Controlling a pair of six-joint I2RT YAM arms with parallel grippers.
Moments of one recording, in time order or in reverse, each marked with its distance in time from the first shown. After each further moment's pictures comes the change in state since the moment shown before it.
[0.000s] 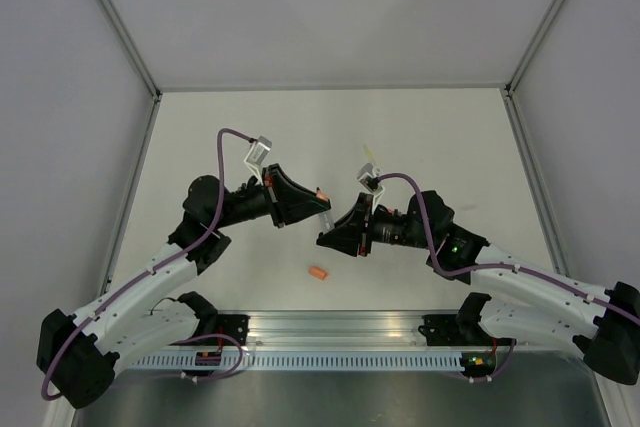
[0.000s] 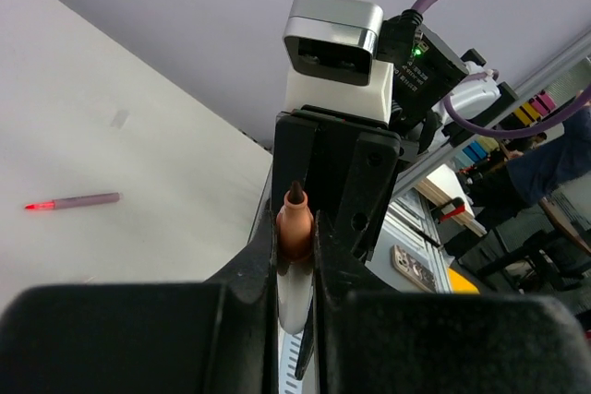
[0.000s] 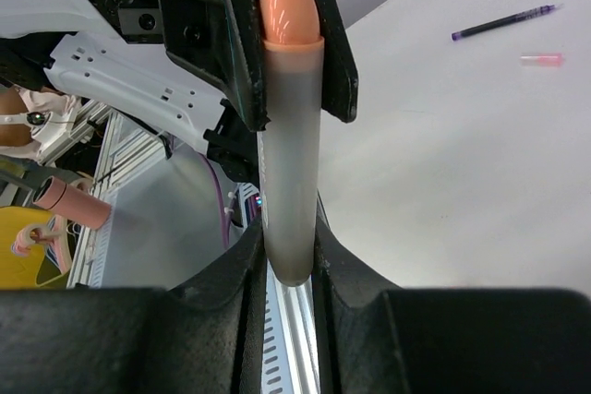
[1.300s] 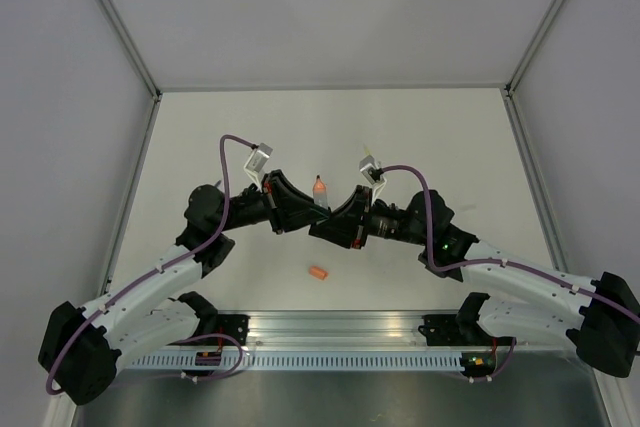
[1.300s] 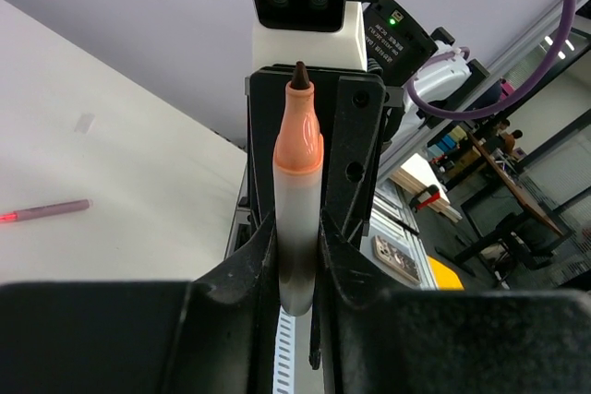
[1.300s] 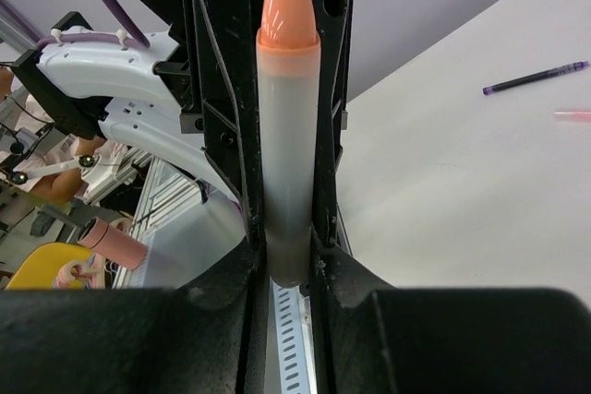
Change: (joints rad) left arm 0.001 0.025 -0.090 0.224 0.065 -0.077; right arm -0.001 0.069 -0.019 0.248 -0.005 0.122
